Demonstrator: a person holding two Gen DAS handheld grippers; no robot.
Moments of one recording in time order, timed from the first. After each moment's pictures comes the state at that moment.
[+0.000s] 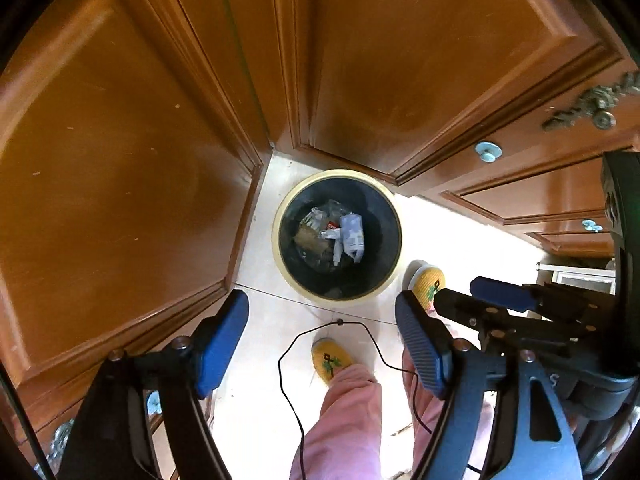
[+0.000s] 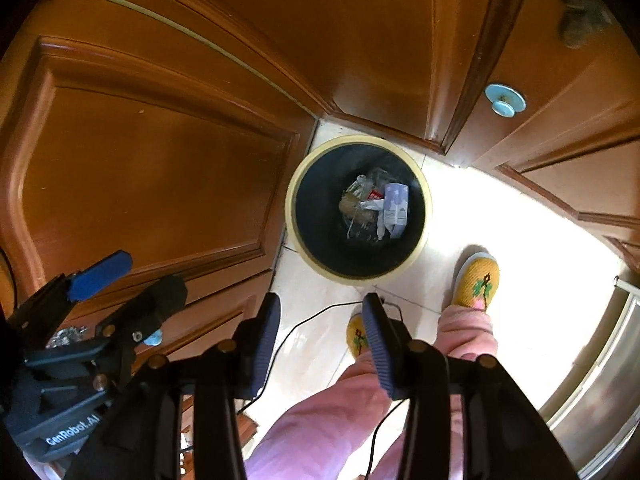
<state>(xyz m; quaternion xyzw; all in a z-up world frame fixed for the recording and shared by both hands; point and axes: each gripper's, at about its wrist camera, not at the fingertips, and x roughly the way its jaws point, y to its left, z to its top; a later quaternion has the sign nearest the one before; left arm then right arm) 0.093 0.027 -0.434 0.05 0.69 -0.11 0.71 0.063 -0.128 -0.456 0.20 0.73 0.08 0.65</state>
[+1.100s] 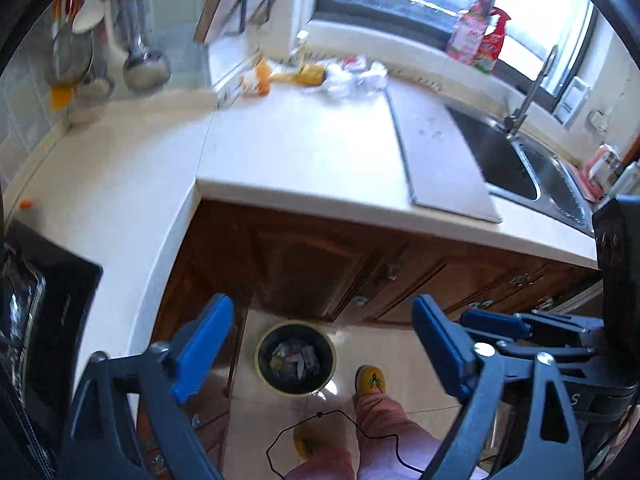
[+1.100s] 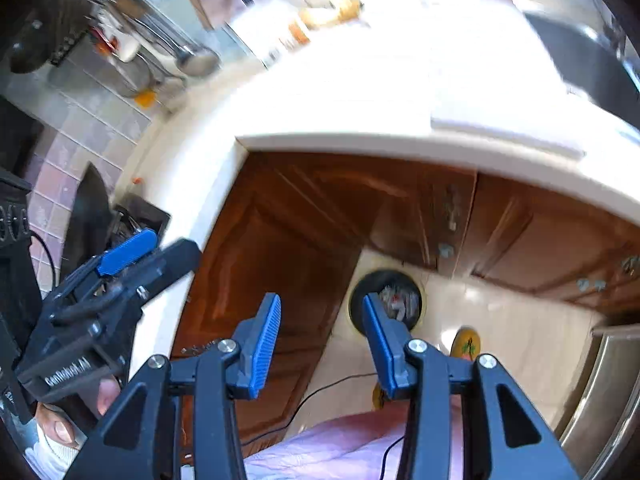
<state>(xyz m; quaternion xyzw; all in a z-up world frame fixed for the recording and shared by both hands) 0.041 0.000 -0.085 0.03 0.47 -0.20 0.86 0.001 -0.182 -0.122 0.21 0.53 0.09 0.82</state>
